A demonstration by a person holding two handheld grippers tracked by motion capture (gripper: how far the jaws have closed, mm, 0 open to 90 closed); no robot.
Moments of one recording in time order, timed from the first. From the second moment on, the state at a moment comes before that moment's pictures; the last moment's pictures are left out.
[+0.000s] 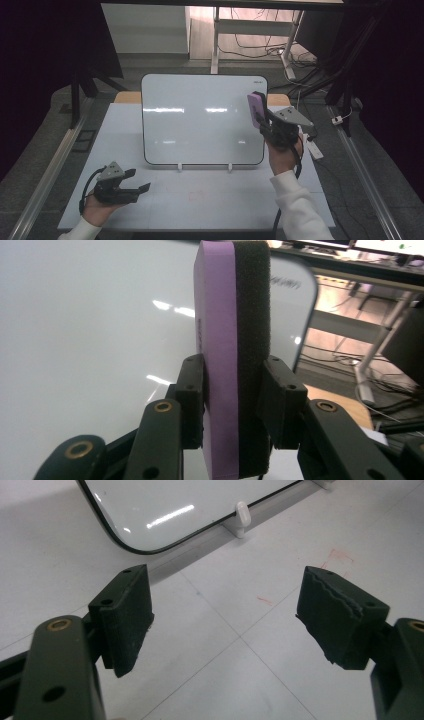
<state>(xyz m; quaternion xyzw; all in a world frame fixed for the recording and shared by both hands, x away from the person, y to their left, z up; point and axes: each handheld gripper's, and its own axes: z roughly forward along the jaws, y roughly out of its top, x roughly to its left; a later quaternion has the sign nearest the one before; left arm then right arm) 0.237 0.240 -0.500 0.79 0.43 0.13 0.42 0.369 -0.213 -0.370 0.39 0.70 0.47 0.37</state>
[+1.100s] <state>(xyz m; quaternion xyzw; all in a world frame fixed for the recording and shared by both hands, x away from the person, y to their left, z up) 0.238 0.244 -0.505 0.79 0.43 0.13 0.42 0.422 -0.183 -0.354 0.45 0.67 0.41 0.42</state>
